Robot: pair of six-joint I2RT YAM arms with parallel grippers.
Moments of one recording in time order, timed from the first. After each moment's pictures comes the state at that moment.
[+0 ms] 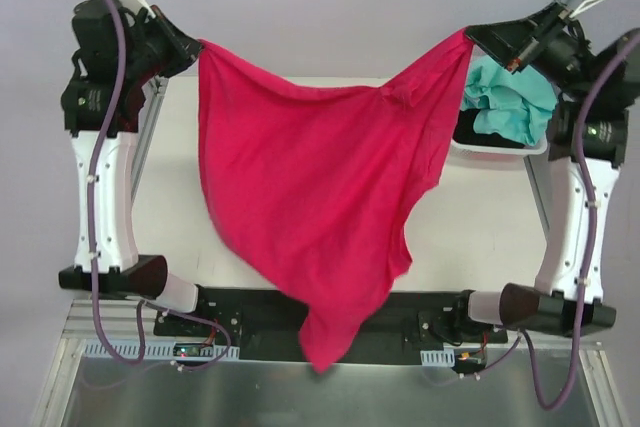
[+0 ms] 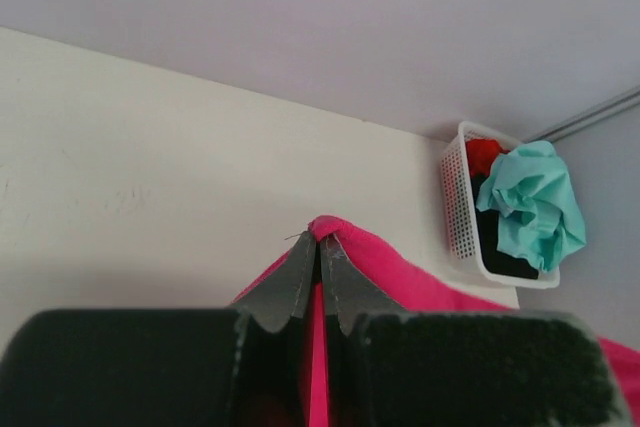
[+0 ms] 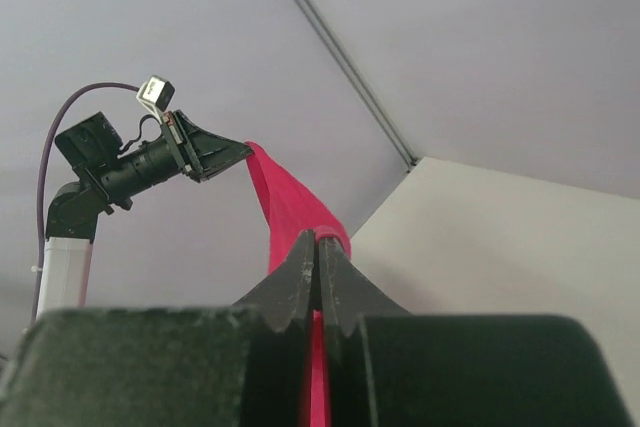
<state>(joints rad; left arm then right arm) -0.03 1.41 2.10 -0.90 0.23 -0.51 -0.16 1.26 1.79 -0.09 -0.97 0.94</state>
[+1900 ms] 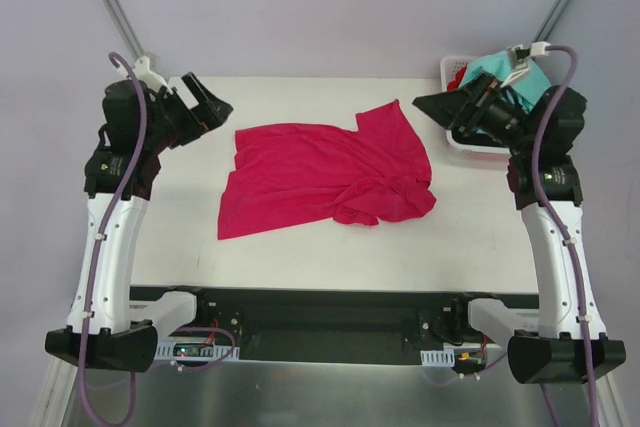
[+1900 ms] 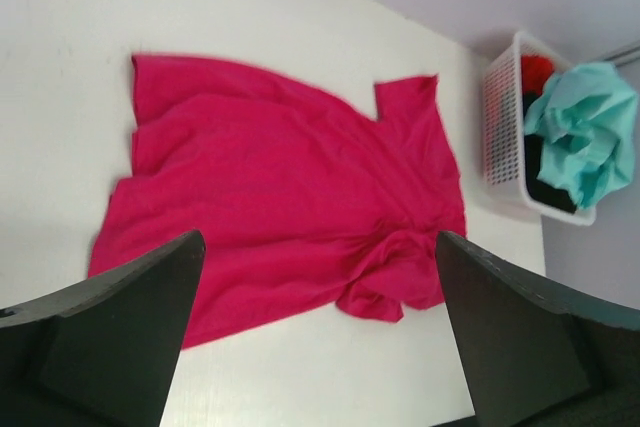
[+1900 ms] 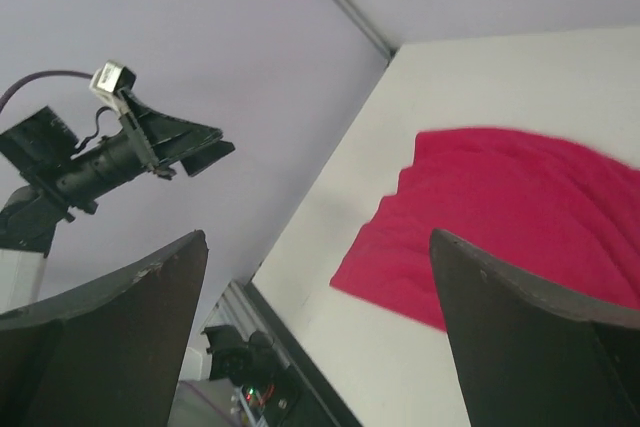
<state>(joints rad) -0.05 1.10 1.50 -0.74 0.20 -0.56 0.00 1.07 1.33 -0.19 -0.81 0.76</state>
